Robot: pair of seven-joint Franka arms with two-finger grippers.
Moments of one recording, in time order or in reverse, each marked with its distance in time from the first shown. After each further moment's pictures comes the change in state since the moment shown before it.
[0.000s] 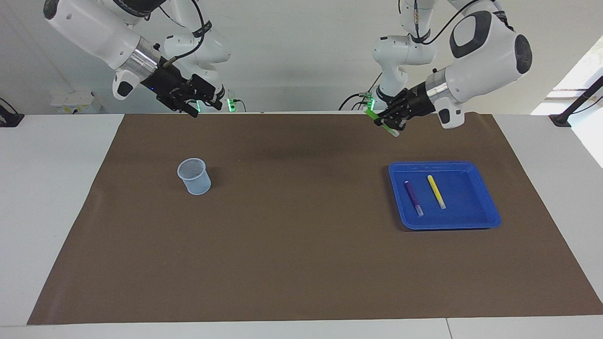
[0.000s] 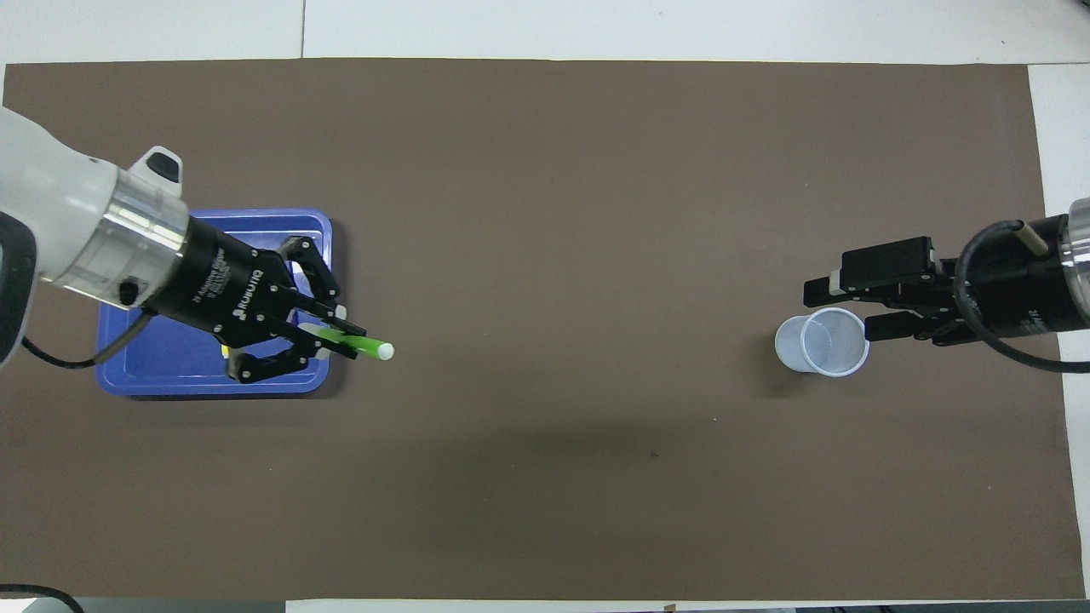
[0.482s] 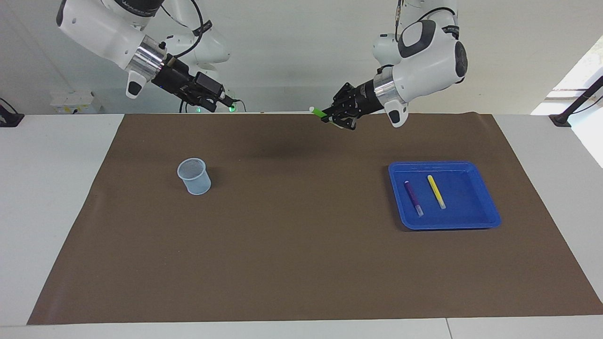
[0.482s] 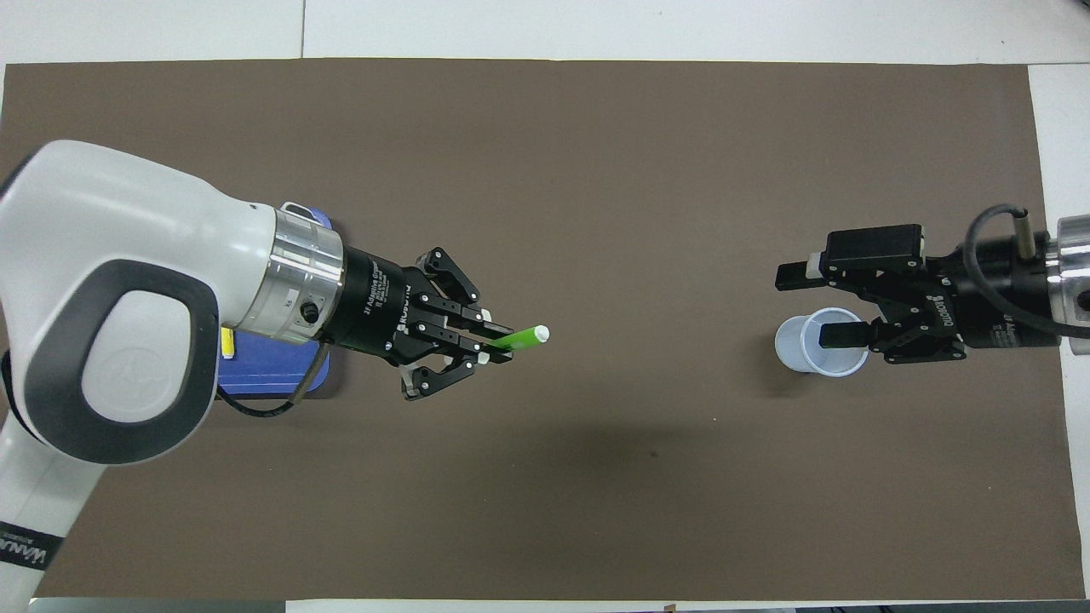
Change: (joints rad) left arm -0.198 -0.042 -0.001 -0.158 -0.253 0.347 -0.330; right arm 0.011 -0.056 0.012 -0.105 0.173 0.126 0.136
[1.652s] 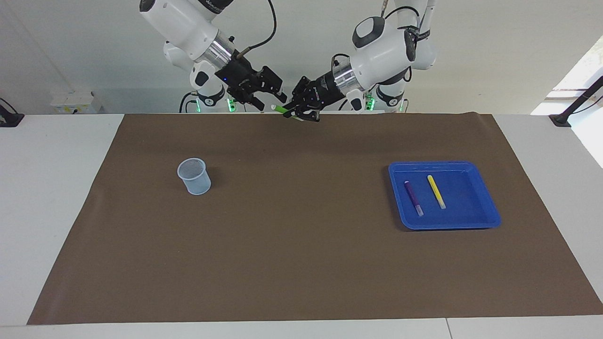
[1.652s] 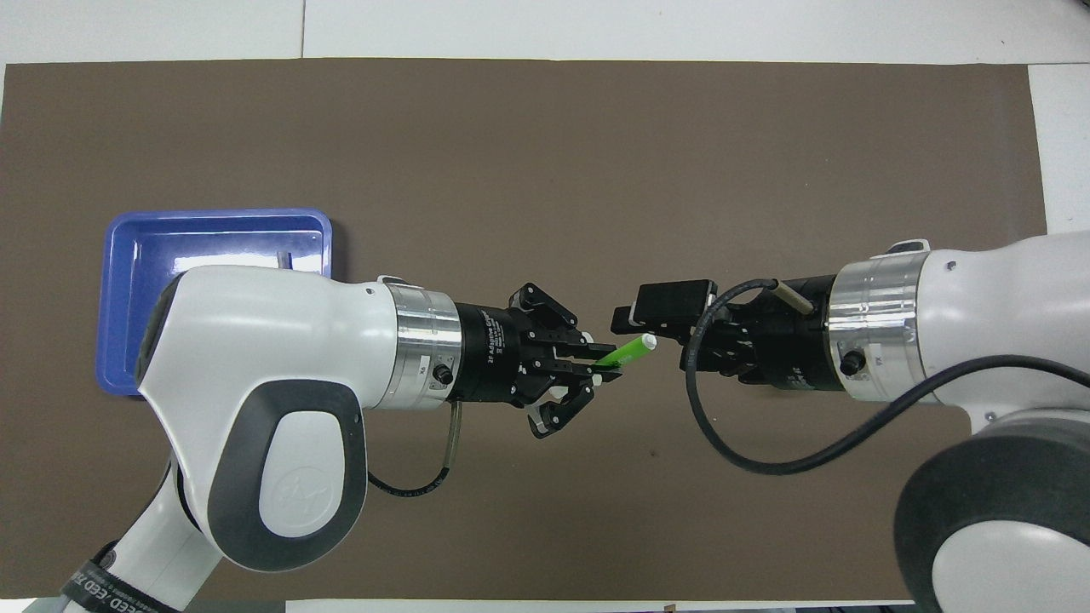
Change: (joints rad) left arm -0.211 -0.036 0.004 -0.091 -0.104 0.336 -0.180; right arm 0.295 -0.011 0.013 -0.034 -0.132 0.223 0.071
